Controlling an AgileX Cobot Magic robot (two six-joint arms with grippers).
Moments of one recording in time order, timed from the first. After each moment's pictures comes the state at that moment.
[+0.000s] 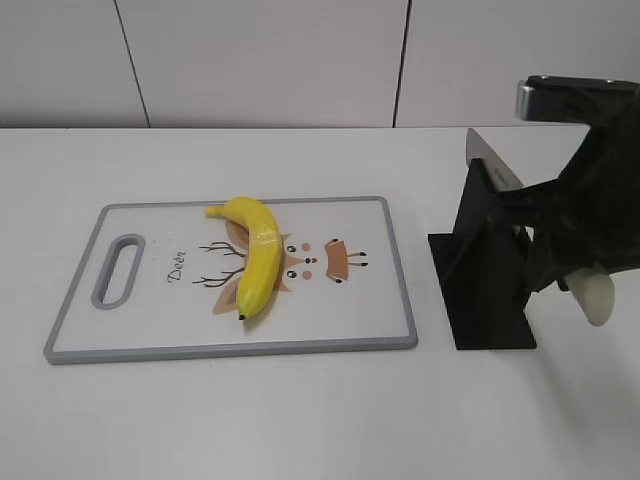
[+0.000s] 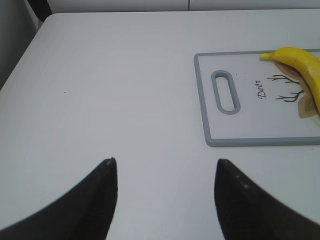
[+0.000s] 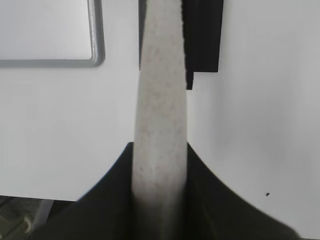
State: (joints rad) left arm -0.03 -0.01 -0.49 -0.05 1.09 0.14; right arm 0.48 1.45 -0.98 0.06 0.96 0.41
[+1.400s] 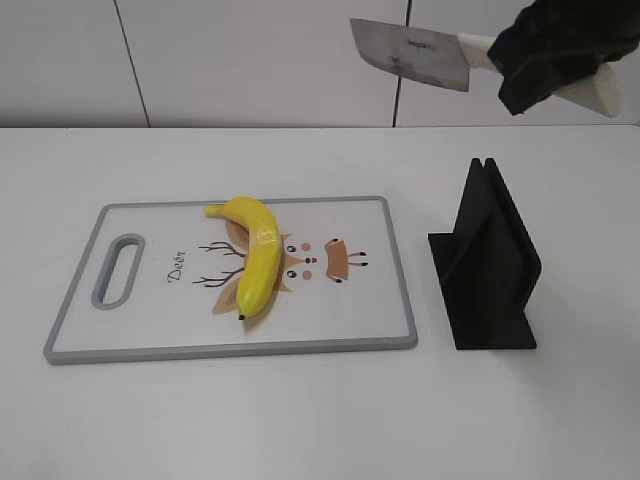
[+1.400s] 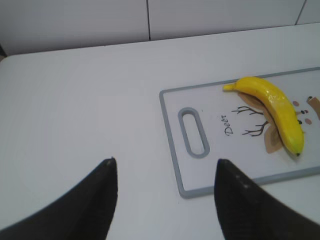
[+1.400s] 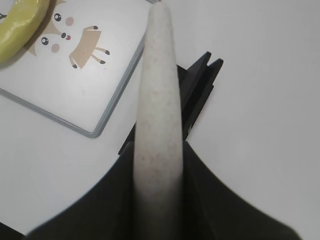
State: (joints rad) left arm -0.03 0.33 -0.58 -0.20 0.84 0.30; right arm 0.48 1.53 -1.43 -0.02 1.08 -0.11
